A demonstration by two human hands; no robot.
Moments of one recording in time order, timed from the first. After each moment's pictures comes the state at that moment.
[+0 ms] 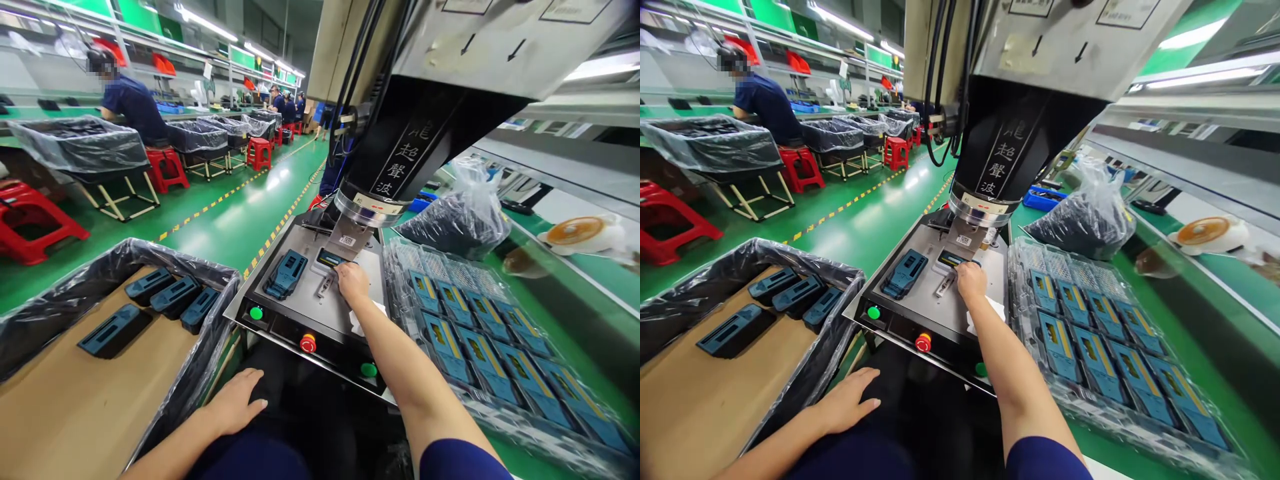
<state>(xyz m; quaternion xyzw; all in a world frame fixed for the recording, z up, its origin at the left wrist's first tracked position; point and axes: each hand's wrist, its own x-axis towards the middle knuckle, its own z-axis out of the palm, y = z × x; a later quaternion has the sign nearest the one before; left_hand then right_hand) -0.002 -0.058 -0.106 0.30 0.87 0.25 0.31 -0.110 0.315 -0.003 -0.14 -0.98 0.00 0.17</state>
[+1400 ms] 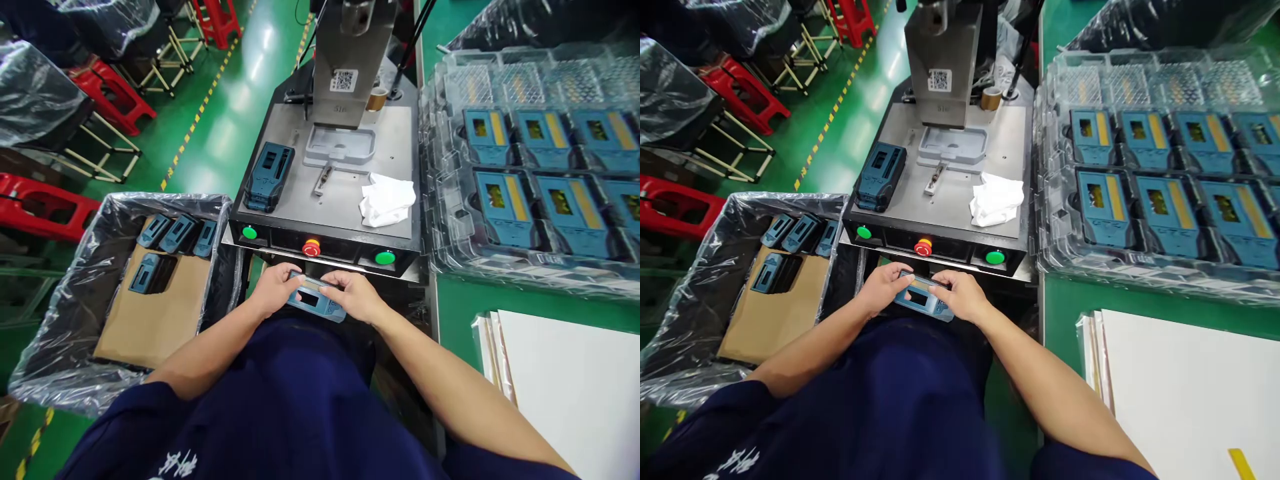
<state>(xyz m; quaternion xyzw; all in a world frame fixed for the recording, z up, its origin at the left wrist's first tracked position) -0.002 0.022 -0.044 0.05 0.72 0.56 0.40 0.098 0.198 -0.062 -0.14 -0.82 0.55 -0.09</state>
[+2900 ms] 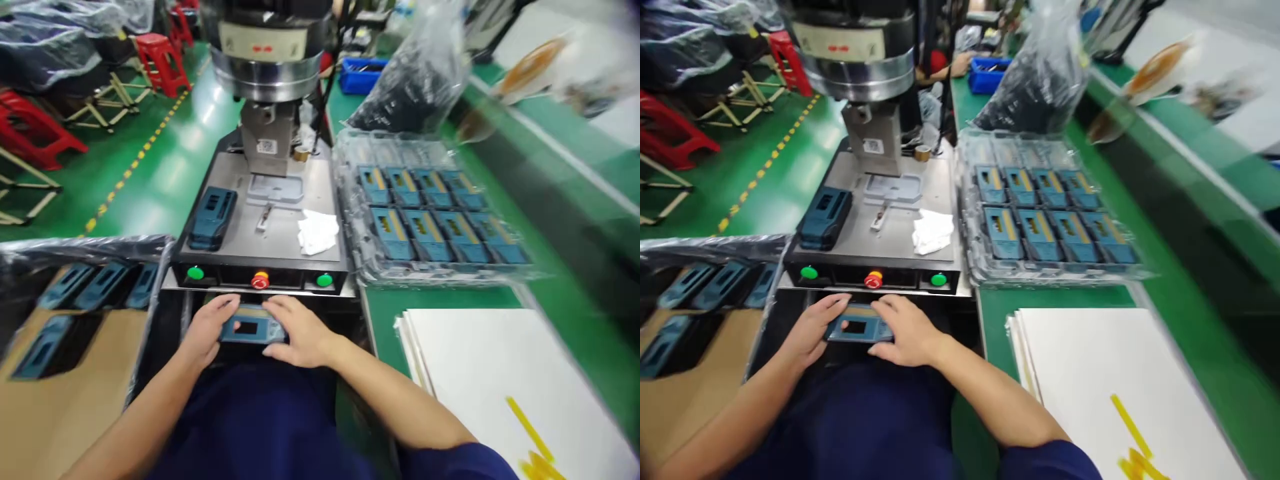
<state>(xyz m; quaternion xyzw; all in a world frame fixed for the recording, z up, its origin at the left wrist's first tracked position) -0.007 0.010 -0.029 -0.08 0.65 0.65 0.38 0.117 0.191 -0.032 0.05 -0.91 0.41 0.01</state>
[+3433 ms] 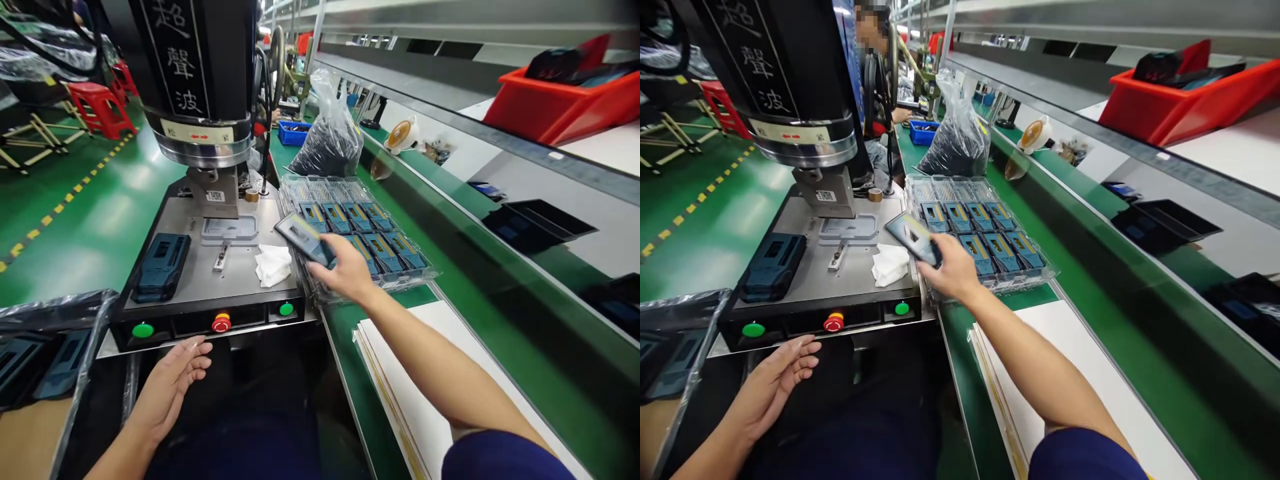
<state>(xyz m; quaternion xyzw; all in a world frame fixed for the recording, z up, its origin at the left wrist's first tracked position) -0.012 0.013 -0.035 -0.05 0.59 0.68 0.42 0.124 0.347 0.072 -0.20 -0.93 0.13 0.27</state>
